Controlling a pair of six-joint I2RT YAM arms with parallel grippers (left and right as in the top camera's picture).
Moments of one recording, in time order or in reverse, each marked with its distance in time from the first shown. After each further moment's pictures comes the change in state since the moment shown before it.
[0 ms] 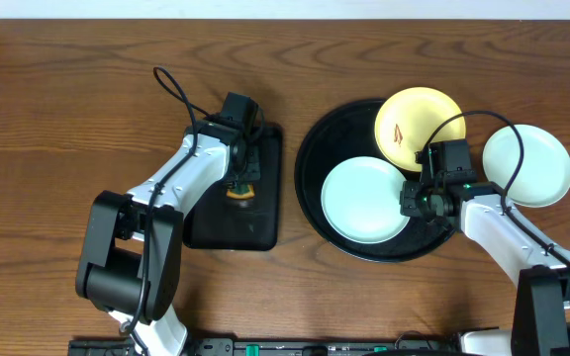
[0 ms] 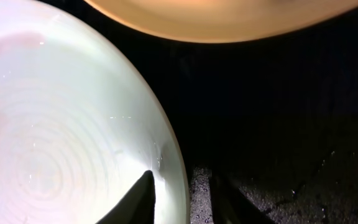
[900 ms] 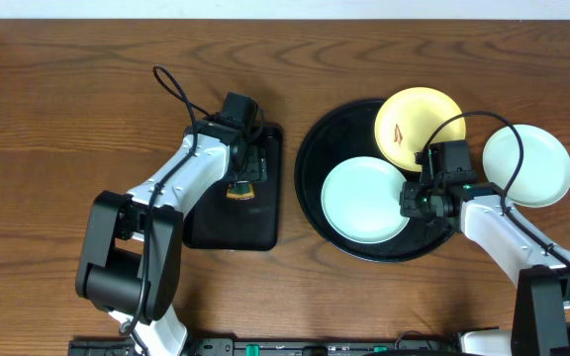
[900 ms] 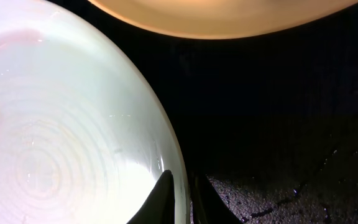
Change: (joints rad) left arm 0.000 0.000 0.000 0.001 -0.015 0.005; right arm 0.000 0.000 -0.005 0.004 -0.003 0.000
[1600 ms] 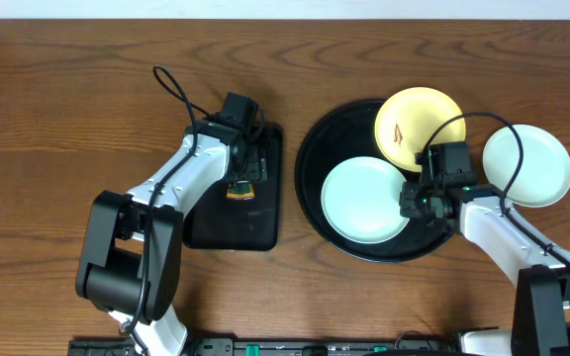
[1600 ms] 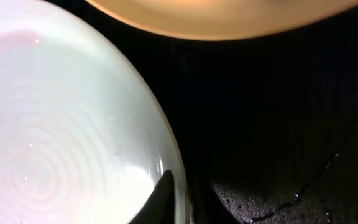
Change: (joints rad) left arm 0.000 0.000 0.000 0.000 0.000 0.000; right arm 0.000 0.000 -0.018 0.029 0.000 -0.003
